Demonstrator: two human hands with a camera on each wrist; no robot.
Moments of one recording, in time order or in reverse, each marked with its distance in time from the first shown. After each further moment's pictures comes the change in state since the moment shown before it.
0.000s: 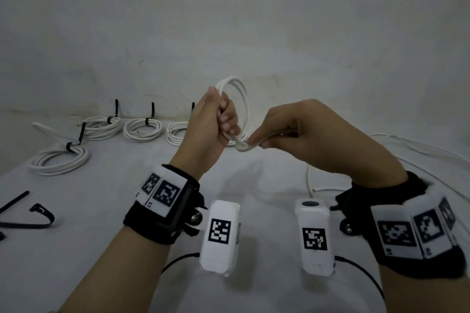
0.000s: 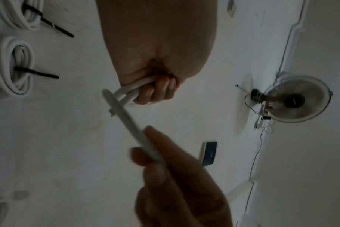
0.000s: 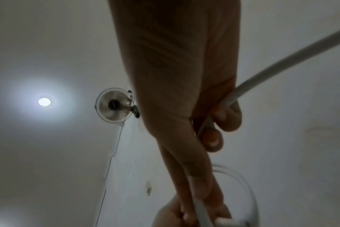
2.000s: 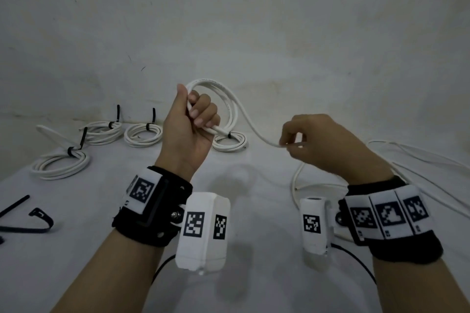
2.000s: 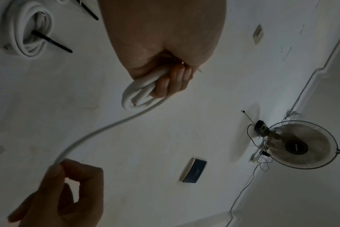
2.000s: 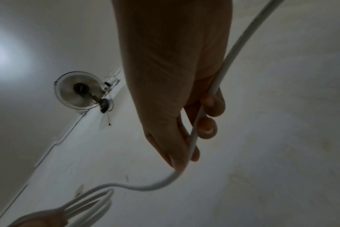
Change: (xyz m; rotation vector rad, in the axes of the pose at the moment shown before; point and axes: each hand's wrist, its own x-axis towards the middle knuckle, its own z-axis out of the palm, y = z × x) left_hand 0.003 0.018 -0.010 -0.464 0.074 0.027; right_hand -0.003 0.050 -0.001 -0.368 0.050 0.258
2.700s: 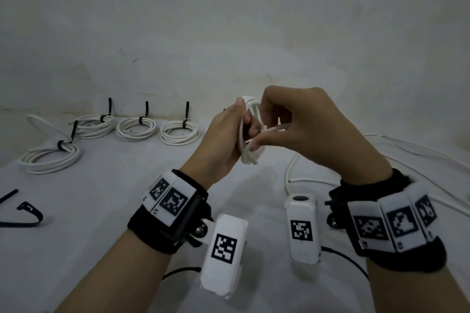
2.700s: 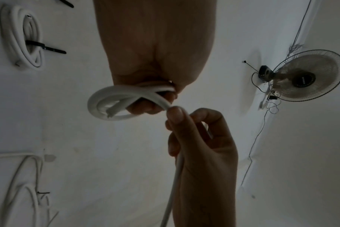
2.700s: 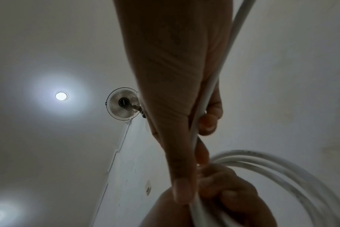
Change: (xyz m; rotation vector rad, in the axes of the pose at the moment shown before) left_hand -0.018 -0.045 0.011 0.619 -0.156 -0.178; right_hand -0.014 -0.046 -0.023 0.256 0.148 -0.255
